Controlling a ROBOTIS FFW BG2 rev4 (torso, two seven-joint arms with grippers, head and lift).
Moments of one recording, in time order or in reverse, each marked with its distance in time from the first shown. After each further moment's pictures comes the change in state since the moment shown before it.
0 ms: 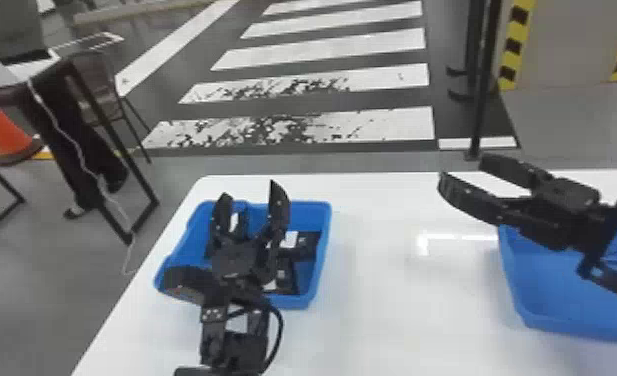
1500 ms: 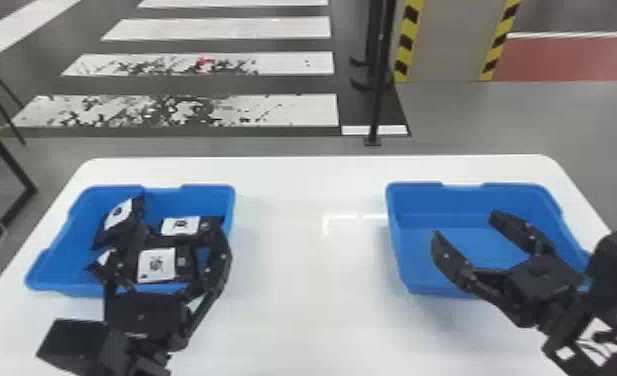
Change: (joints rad) left arm 0.399 -0.067 0.059 -0.485 -0.381 0.354 -0.008; right arm 0.495 0.102 -0.248 -0.268 0.401 -0.181 -0.128
